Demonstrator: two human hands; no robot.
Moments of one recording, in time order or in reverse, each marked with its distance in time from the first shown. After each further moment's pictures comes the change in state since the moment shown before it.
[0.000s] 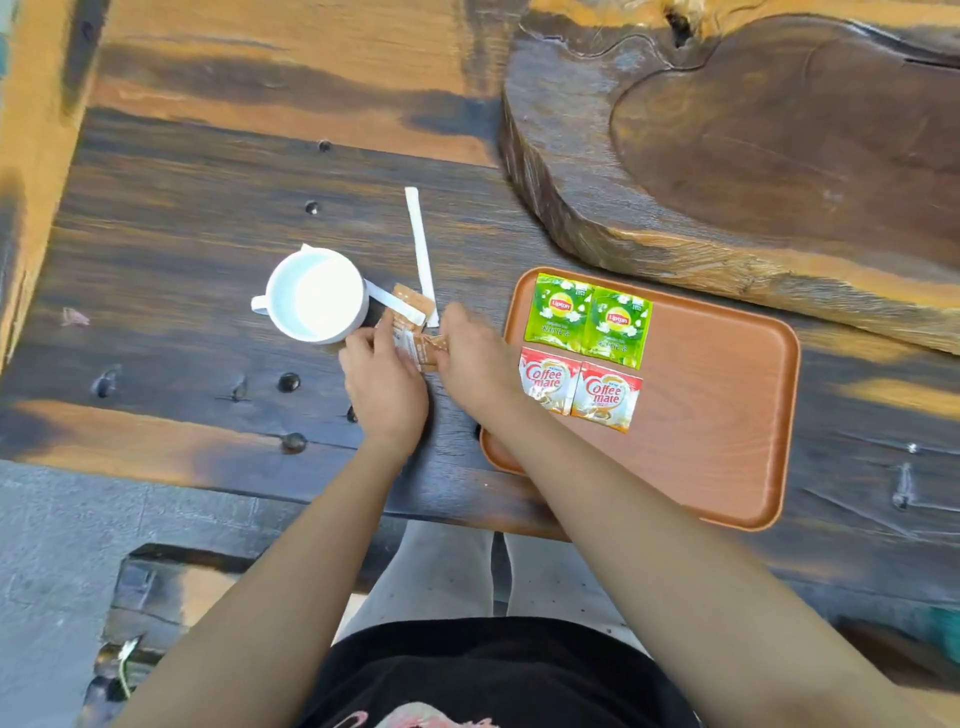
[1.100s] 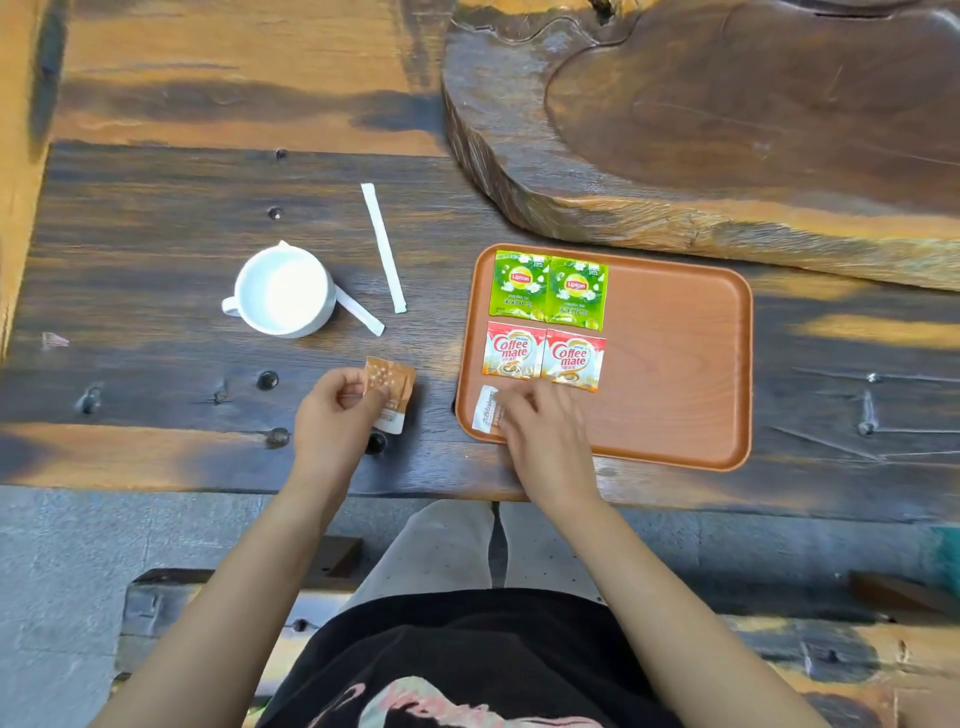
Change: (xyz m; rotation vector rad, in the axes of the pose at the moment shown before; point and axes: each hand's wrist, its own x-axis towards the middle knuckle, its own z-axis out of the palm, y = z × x) left_hand -0.051 0.004 -0.072 -0.507 -0.309 -0.266; right_hand -0.128 0.076 0.012 -0.094 0.279 0.033
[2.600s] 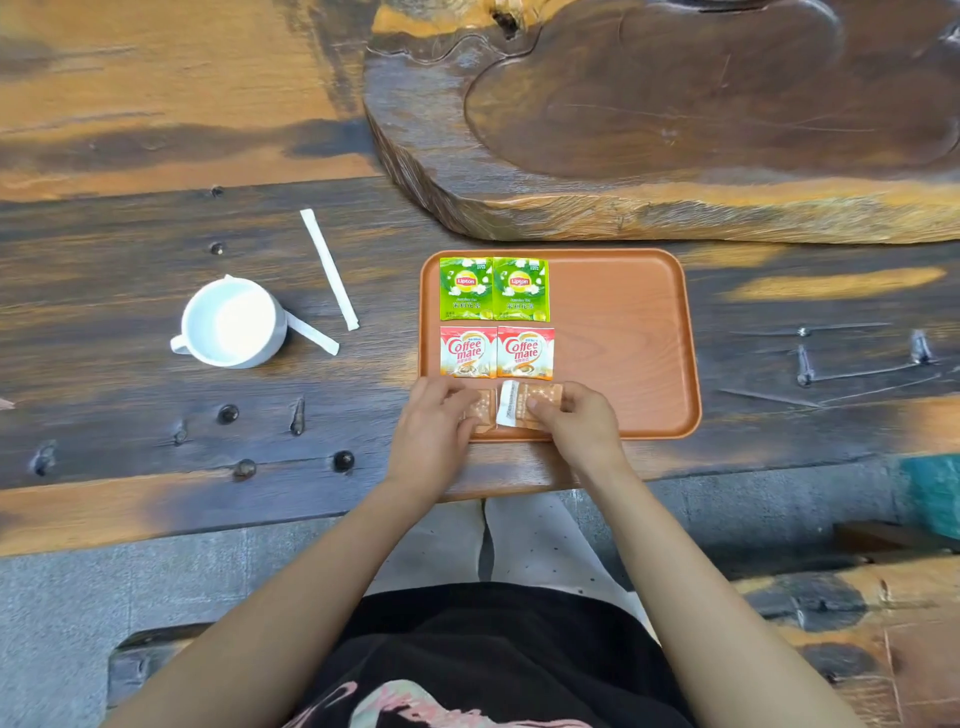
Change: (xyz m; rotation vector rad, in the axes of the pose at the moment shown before) left_hand -0.014 -0.019 0.092 0.723 -0.295 0.783; right_hand -0.002 0.045 -0.031 0.782 -0.016 0.702
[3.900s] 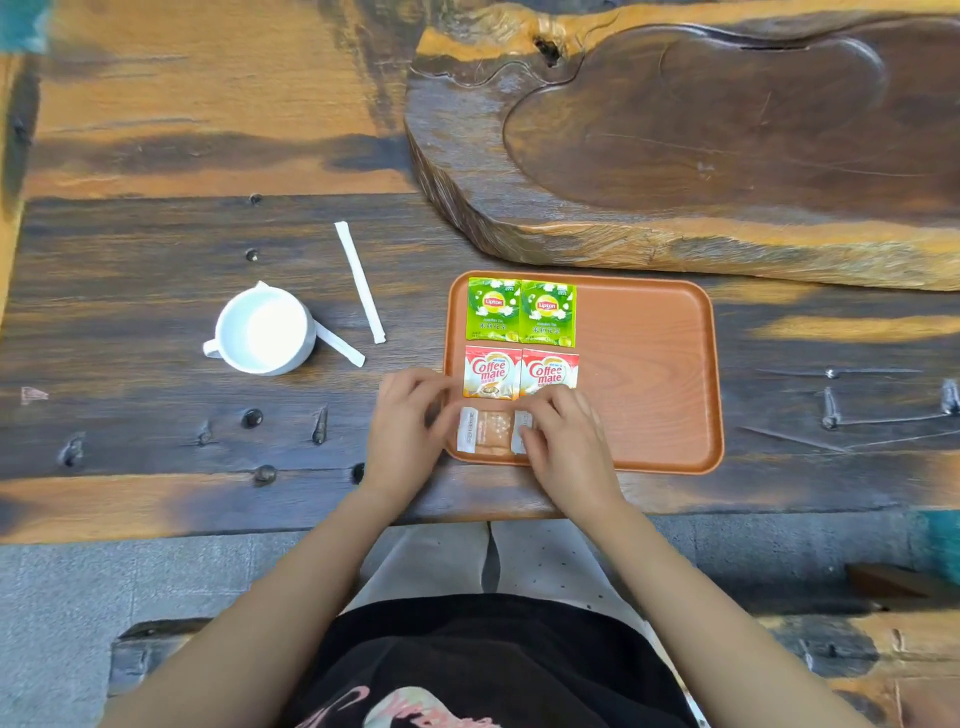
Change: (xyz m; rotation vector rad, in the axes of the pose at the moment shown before) left_hand 0.011 -0.029 -0.030 -0.151 0.233 -0.091; right_hand -0.008 -0.014 0.015 -0.659 -0.006 -0.677
